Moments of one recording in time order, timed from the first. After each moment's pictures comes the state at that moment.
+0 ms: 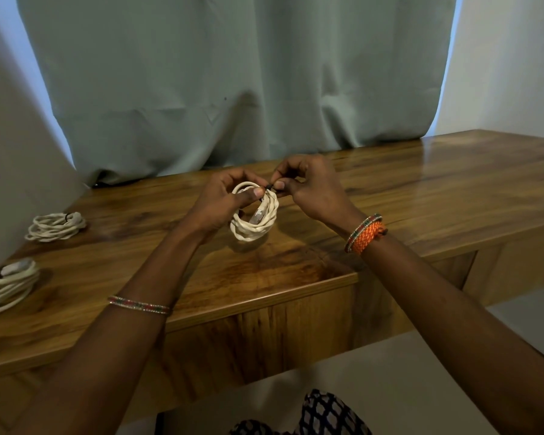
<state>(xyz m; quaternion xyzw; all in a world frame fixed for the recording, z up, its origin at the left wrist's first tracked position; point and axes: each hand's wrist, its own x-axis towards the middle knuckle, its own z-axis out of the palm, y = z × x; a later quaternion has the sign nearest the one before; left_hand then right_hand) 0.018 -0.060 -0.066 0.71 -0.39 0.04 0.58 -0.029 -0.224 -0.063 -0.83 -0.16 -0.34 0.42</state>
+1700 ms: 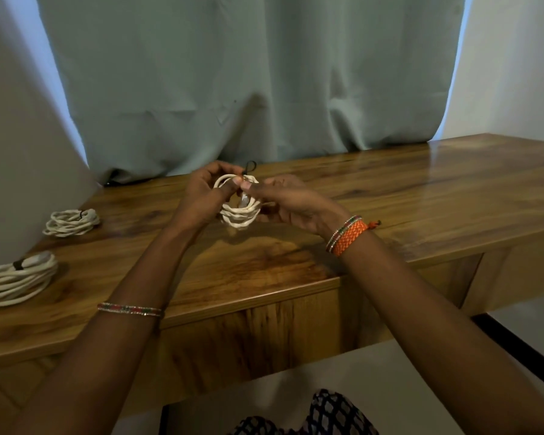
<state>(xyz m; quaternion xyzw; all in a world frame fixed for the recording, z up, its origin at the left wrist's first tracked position) 0.021 -0.038 -0.063 0.74 -0.29 0.15 0.58 -0.018 -0.192 -0.064 -0.71 -0.12 0.02 0.70</state>
